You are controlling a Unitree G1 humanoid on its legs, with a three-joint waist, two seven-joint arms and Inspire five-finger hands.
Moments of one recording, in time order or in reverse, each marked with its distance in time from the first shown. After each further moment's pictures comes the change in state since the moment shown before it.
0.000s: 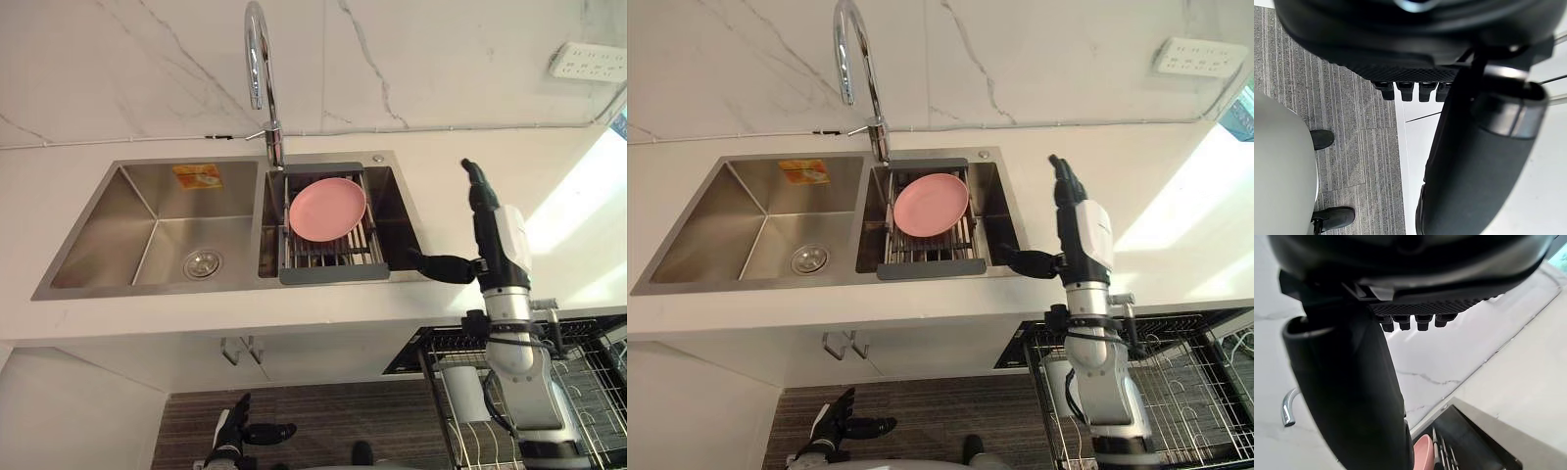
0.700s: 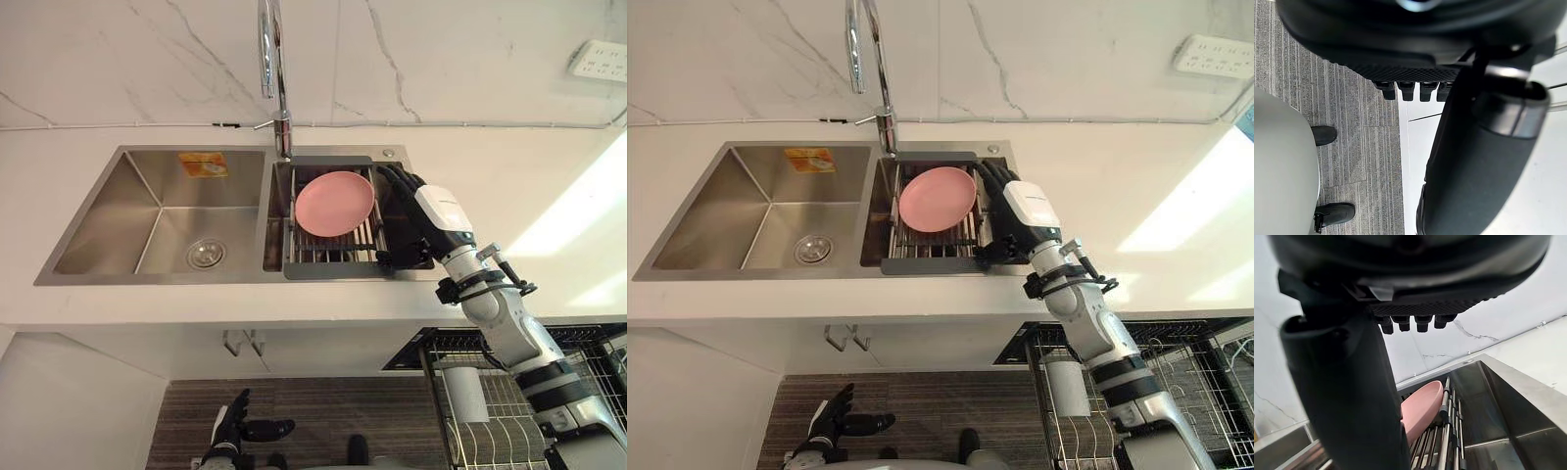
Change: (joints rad) left arm 0.003 0.011 0.001 -0.011 0.000 -0.018 -0.016; right arm -0.345 -0.182 0.280 0.324 -0.091 -0.023 0.058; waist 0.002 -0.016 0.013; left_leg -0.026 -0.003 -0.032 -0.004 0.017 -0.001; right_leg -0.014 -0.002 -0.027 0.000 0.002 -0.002
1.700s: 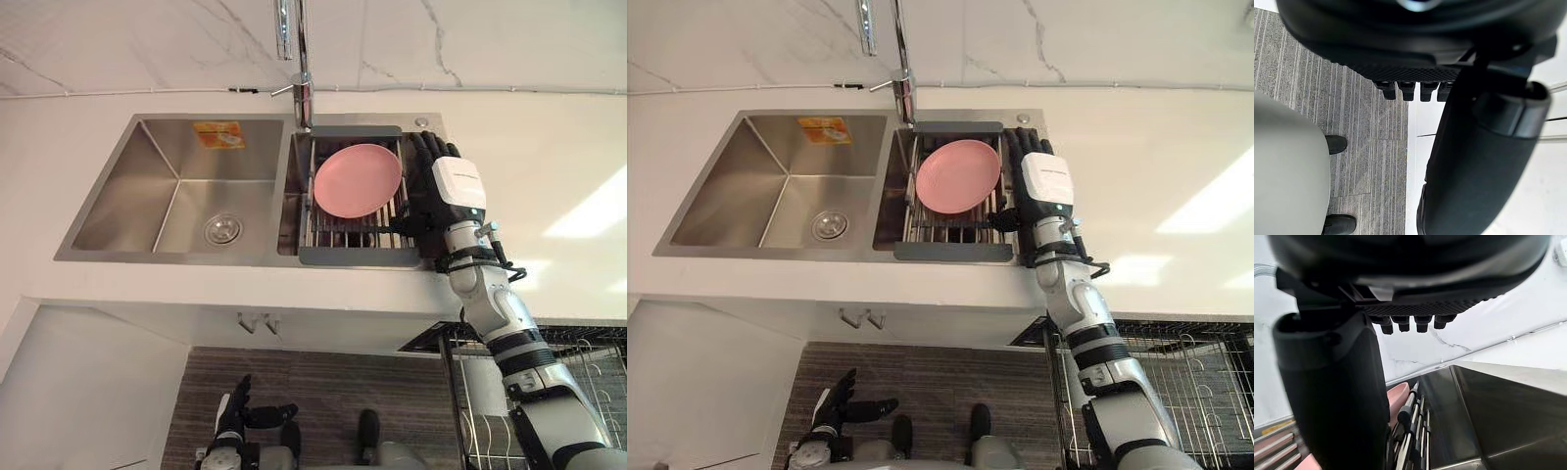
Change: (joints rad) left arm 0.001 -0.029 0.016 -0.064 0.000 -0.002 0.038; right arm -0.135 0.141 -0.089 0.158 -0.234 0.166 -0.197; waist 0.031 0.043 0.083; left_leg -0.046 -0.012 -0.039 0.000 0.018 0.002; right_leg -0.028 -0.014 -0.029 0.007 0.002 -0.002
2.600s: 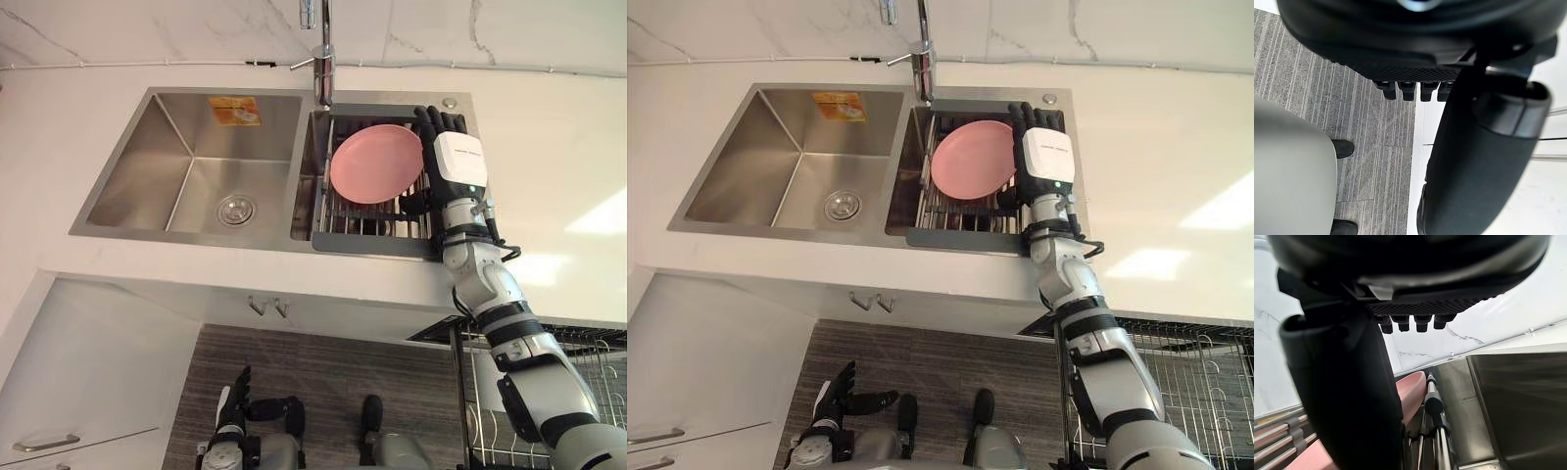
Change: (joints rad) left arm -0.019 -0.002 -0.001 -0.010 -0.019 -0.039 0.025; right arm -0.233 -0.005 0.054 0.202 -0.029 0.027 -0.038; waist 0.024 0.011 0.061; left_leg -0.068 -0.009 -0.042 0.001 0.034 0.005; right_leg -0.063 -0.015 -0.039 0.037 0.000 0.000
